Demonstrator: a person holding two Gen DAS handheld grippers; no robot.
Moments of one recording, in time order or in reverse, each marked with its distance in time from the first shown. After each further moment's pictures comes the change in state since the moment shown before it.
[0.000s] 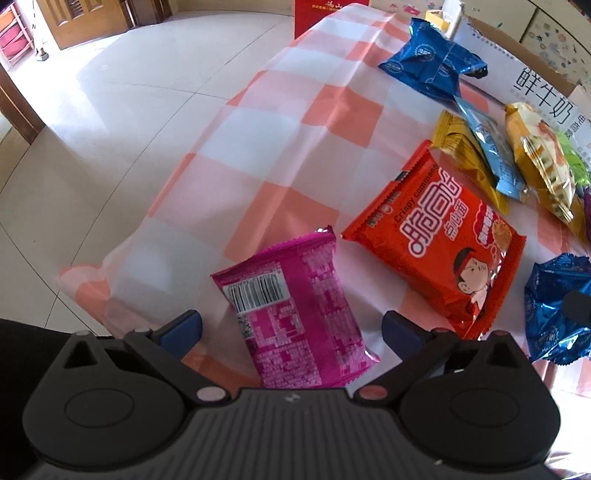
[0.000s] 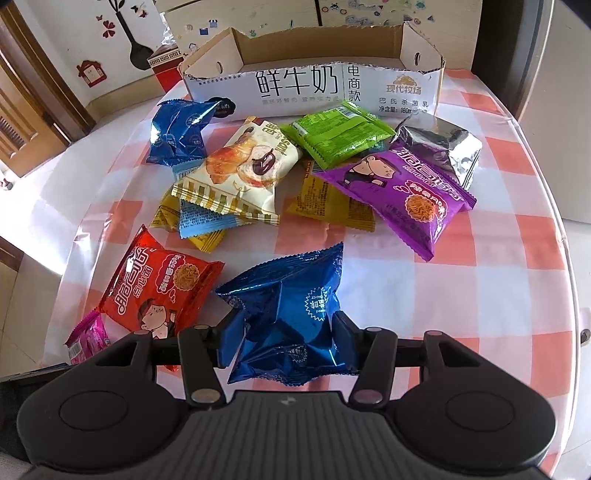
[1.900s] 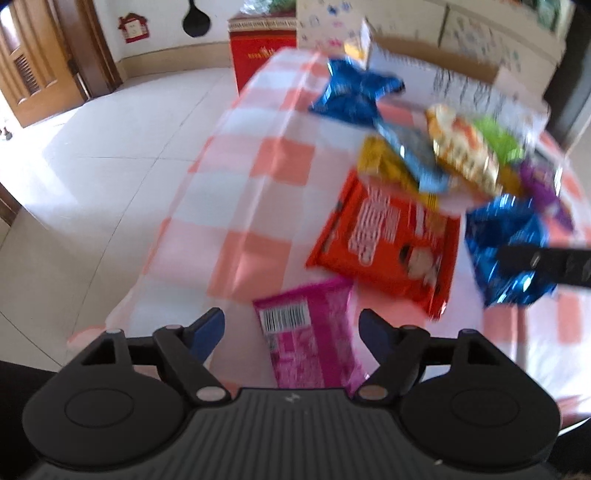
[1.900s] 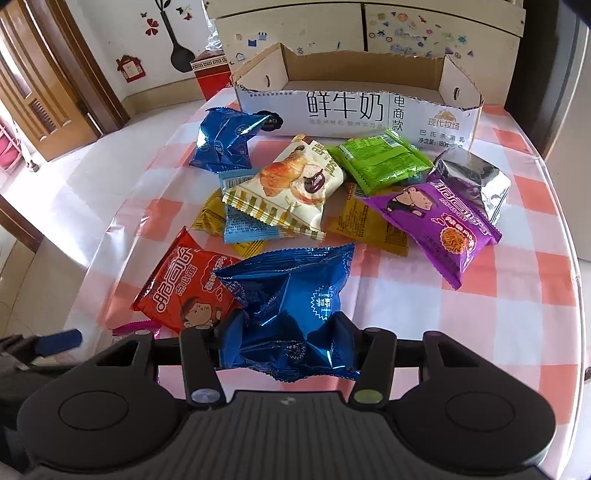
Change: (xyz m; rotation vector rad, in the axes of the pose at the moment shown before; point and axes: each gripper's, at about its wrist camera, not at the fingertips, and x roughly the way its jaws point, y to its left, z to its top) left arm -0.039 -0.010 -0.015 0.228 -0.133 -0.049; right arm -0.012 0.016 -0.001 -0.106 -0.055 0.061
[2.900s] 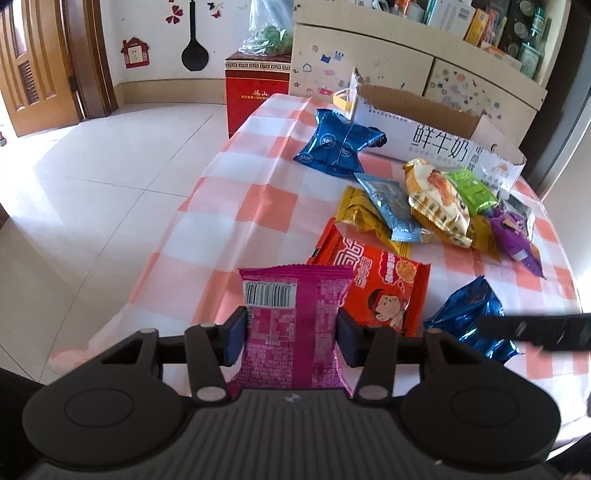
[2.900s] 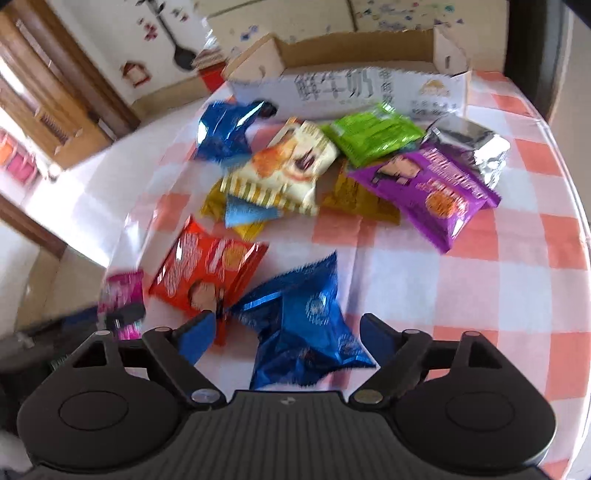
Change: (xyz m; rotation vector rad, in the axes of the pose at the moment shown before) left arm -0.022 0.005 0.005 -0.066 -0.163 -0.091; right arm -0.005 -0.015 -0.014 0.013 0.066 0.079
